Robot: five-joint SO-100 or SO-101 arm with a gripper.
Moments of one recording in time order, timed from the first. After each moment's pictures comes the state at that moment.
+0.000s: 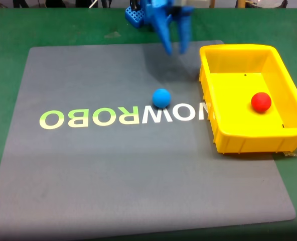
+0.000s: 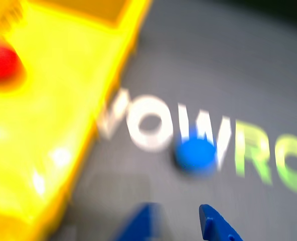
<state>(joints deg) -5.4 150.6 156.3 31.3 -98.1</state>
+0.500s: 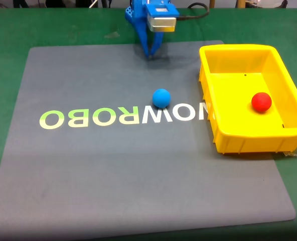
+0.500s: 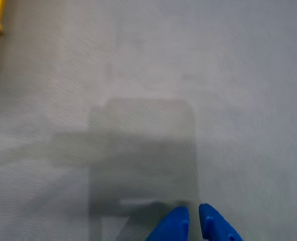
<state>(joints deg) 4.0 187.6 175.2 65.3 -95.7</state>
